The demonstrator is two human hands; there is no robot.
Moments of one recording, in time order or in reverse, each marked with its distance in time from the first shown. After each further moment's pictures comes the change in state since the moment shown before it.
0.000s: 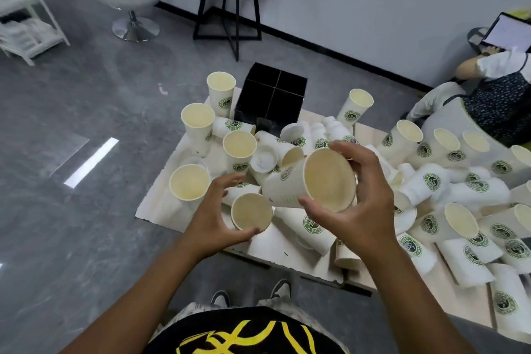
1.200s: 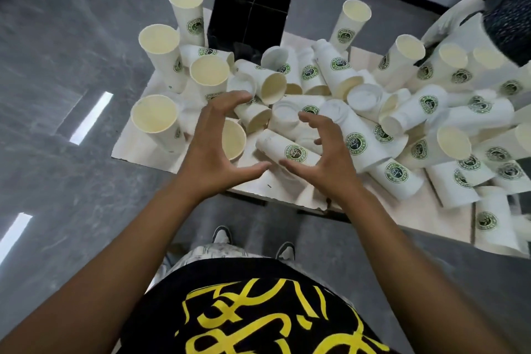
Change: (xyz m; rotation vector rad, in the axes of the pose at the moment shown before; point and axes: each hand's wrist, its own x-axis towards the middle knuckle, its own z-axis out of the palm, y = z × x) left_hand -0.001 0.062 0.046 0.108 0.030 0.252; right_hand -0.067 0.111 0.013 -0.055 -0.225 0.168
